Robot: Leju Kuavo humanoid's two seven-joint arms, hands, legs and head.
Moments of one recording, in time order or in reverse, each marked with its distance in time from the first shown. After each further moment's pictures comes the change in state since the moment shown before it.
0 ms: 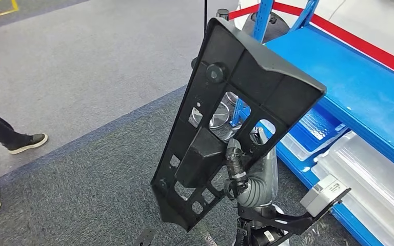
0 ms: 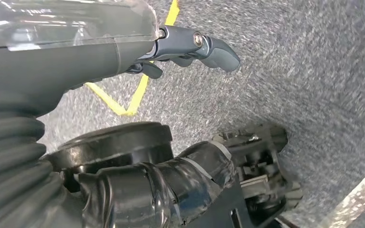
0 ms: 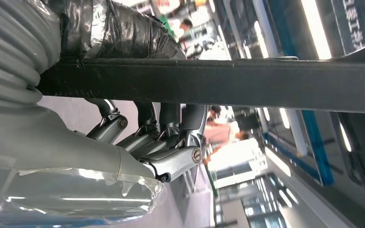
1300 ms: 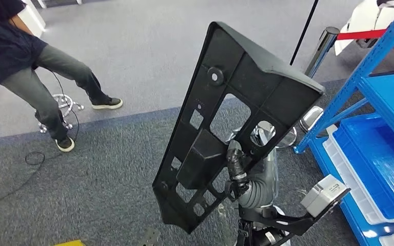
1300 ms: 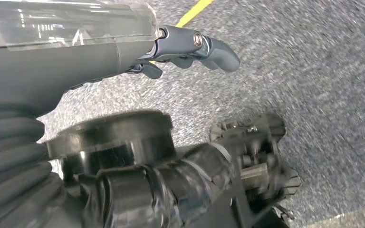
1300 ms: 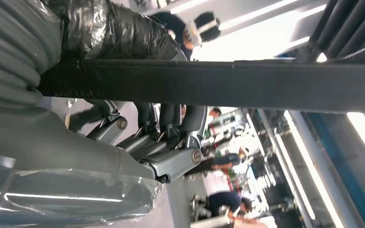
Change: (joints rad) left arm 0.006 -0.002 -0.001 -0.002 -0.003 0.003 -0.023; right arm 0.007 -0.006 0.000 -0.004 -0.006 -0.003 0.002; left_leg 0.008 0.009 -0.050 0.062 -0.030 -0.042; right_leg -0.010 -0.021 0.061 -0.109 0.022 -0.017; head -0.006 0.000
